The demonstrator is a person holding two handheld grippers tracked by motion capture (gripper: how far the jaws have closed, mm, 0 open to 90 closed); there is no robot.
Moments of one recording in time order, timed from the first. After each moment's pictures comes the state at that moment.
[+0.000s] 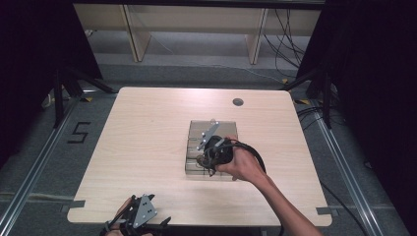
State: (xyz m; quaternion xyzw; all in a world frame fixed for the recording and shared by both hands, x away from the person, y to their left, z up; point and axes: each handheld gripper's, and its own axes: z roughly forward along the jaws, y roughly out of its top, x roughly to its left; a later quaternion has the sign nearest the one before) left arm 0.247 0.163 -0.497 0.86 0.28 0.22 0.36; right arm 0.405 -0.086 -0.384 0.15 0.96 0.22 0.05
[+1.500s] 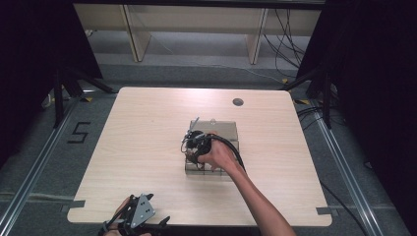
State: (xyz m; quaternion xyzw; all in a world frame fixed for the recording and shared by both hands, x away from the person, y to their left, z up) left arm 0.246 0.166 -0.494 0.86 0.29 0.23 0.37; right arm 0.461 -0.039 -0.440 0.20 0.97 0.17 0.02
